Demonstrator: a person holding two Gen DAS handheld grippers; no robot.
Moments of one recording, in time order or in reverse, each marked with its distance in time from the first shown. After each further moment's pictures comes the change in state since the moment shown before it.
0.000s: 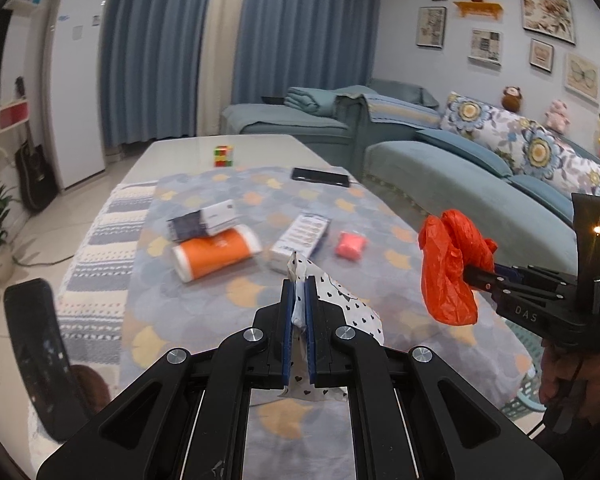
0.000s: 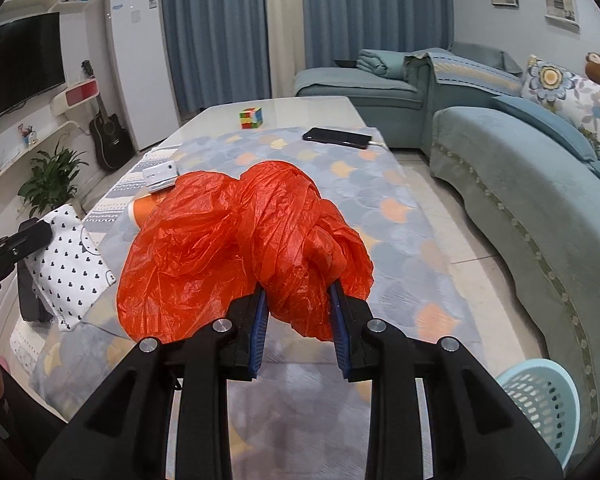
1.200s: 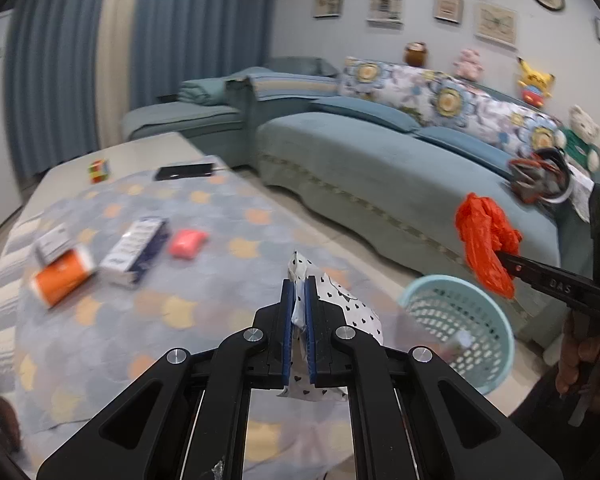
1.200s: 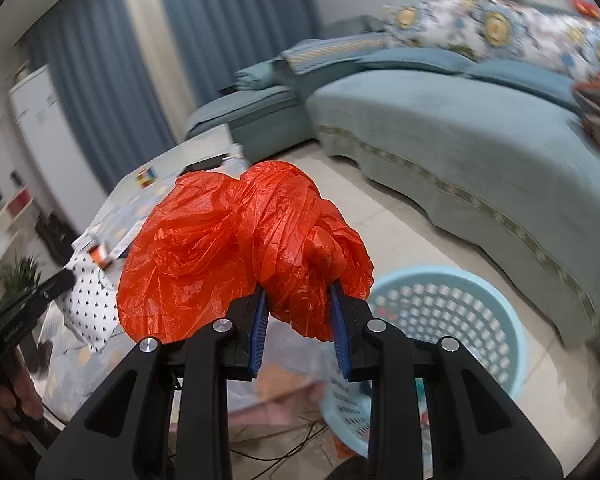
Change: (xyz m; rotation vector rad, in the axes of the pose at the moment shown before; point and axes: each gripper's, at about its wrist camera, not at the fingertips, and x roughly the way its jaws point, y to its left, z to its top) left arm 0.027 -0.160 -0.016 0.204 0.062 -0.282; right arm -0.129 -0.181 -0.093 0.422 -0.075 -0.172
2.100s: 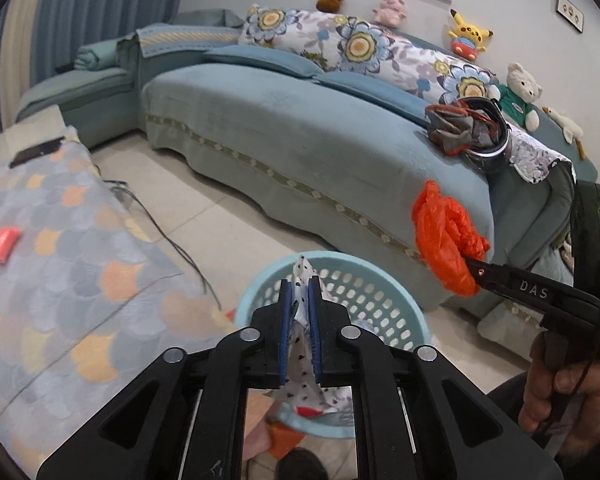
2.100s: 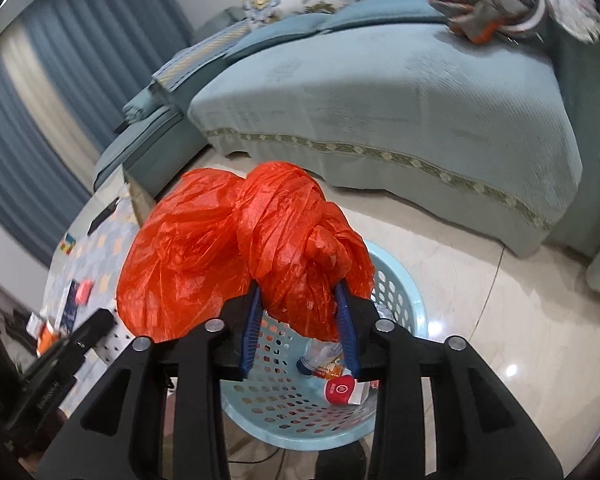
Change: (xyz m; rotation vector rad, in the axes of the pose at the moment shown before) left arm 0.119 -0.142 0.000 0.053 0.184 -0.308; right arm -0.018 -0.136 -0.013 0.370 0.039 -0.219
